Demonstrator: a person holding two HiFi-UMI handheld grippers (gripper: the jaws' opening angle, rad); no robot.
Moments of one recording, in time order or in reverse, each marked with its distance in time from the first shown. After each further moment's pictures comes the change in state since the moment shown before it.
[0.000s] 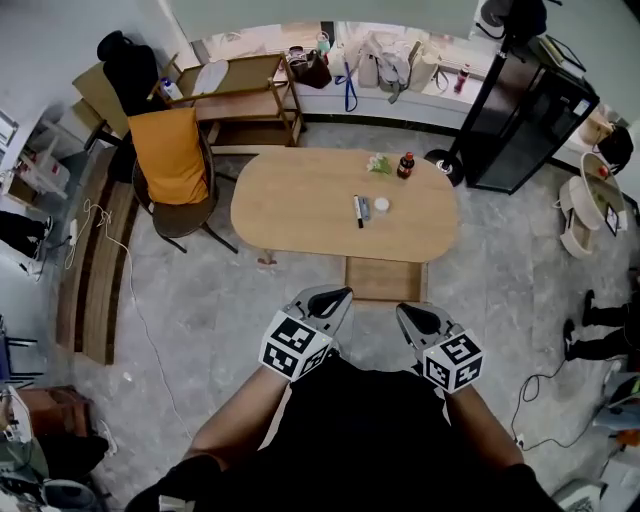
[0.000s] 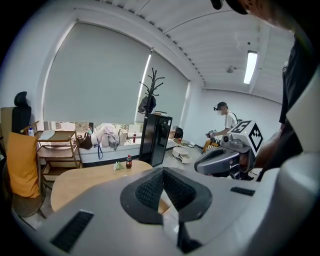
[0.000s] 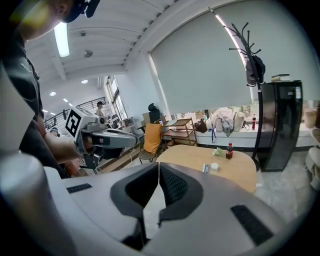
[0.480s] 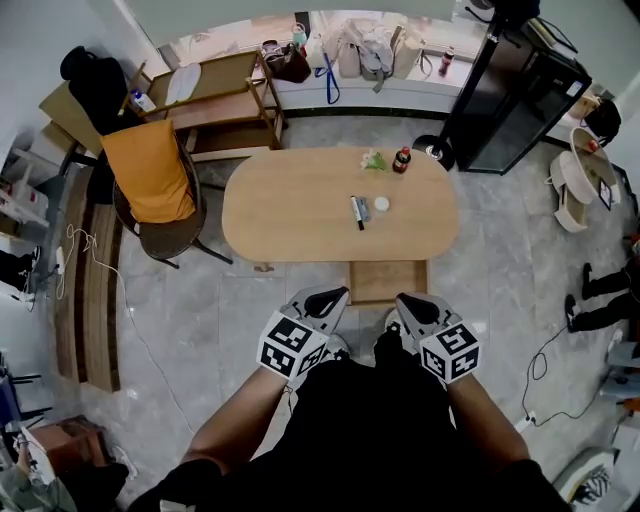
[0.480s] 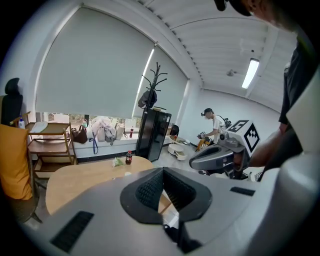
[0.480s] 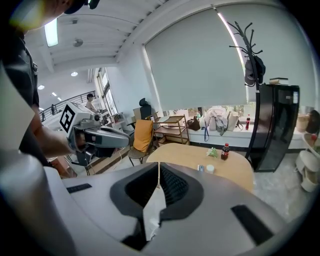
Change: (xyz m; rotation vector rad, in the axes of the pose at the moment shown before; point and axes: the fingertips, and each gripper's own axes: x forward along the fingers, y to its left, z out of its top) left arm 0.014 0.077 -0.008 -0.027 0.057 -0.098; right arm 0.075 -0.019 0.016 0.007 0.053 -0.115
